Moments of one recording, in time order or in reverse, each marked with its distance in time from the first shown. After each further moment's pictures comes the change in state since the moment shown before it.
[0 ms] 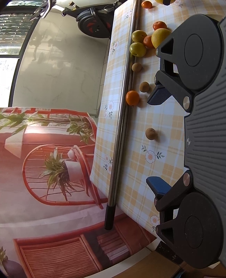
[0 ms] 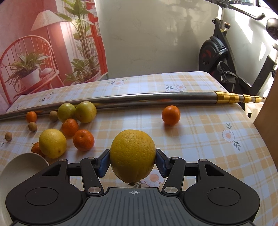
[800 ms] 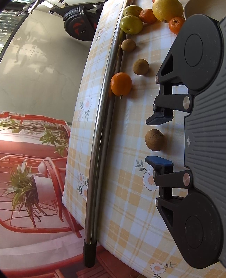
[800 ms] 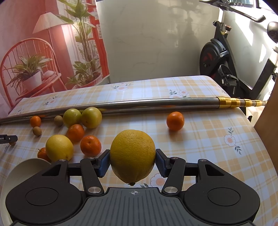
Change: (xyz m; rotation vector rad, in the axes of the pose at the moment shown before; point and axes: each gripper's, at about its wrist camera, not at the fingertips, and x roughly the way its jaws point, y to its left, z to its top) left arm 0.129 0.005 -0.007 -0.010 0.139 -0.097; right arm -0.006 0.011 0.007 0.002 -0.014 0.004
